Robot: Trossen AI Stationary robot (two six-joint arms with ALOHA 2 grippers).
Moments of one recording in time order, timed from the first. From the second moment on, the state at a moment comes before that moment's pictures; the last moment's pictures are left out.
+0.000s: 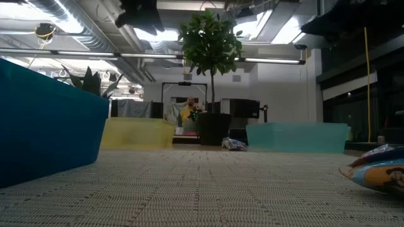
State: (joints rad) left arm 0.29 1.21 1.31 -0.80 -0.29 -0.41; right arm -0.11 0.46 0.50 -0.21 0.09 -0.11
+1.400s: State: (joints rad) left arm 0.11 1.08 1.31 -0.76 -0.39 -0.26; right arm -0.17 1.52 1.05 -0.45 0.08 0.56
